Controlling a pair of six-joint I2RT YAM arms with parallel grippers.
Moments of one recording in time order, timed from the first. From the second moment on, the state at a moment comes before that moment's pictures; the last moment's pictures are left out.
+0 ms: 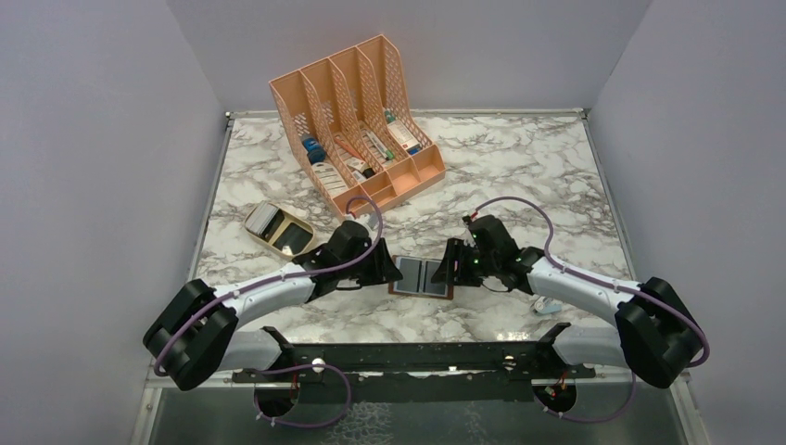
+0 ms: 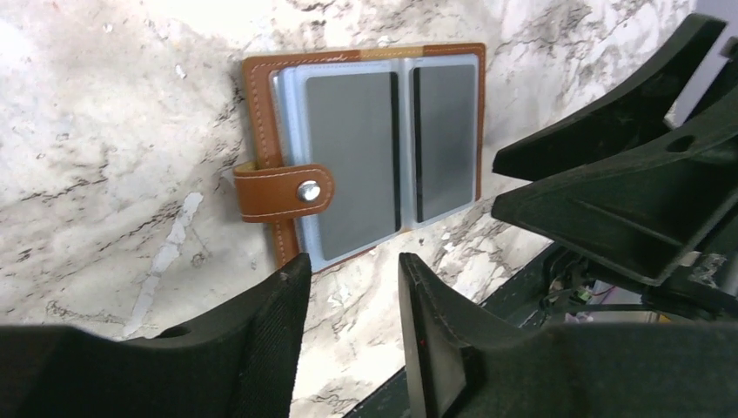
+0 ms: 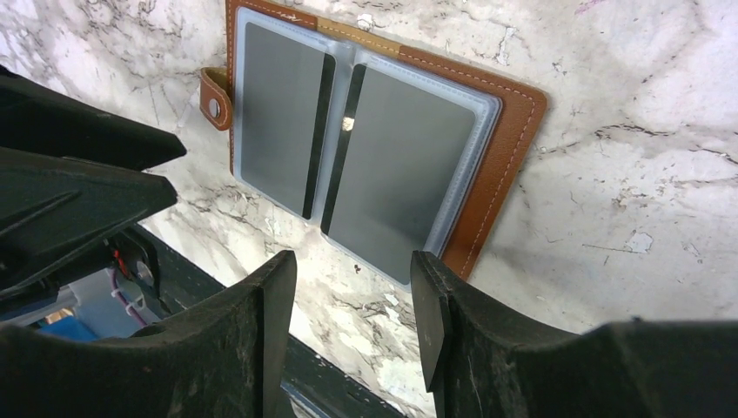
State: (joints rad) left arm -0.74 1.25 0.53 -0.01 0.22 -0.83; right arm 0.66 1.24 0.55 -0.16 -0.25 0.73
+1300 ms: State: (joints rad) left arm -0.74 1.39 0.45 0.26 0.32 -0.85; right arm 0.66 1.24 0.55 -0.17 -0.25 0.73
